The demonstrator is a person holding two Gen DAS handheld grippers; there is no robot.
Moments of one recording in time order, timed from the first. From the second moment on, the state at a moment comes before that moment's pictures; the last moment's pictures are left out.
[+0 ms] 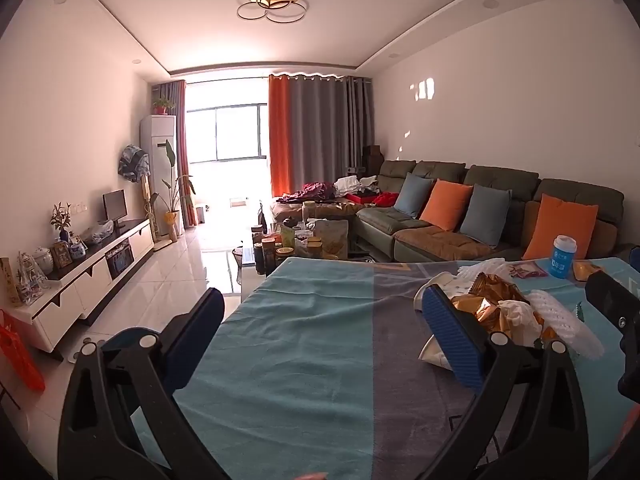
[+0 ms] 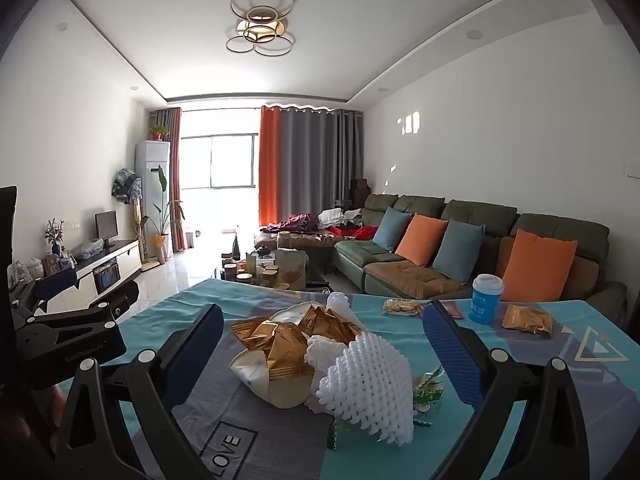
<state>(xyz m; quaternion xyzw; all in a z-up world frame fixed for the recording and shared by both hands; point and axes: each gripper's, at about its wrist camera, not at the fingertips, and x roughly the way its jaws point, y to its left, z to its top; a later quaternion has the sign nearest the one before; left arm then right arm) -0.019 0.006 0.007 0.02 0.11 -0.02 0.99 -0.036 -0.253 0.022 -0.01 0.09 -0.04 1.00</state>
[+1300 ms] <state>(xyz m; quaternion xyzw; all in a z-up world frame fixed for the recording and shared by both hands) -0.031 -0.001 0.009 0.02 0.09 -0.02 1.00 -0.039 -0.256 0.023 0.00 0.08 -0.05 1.00</state>
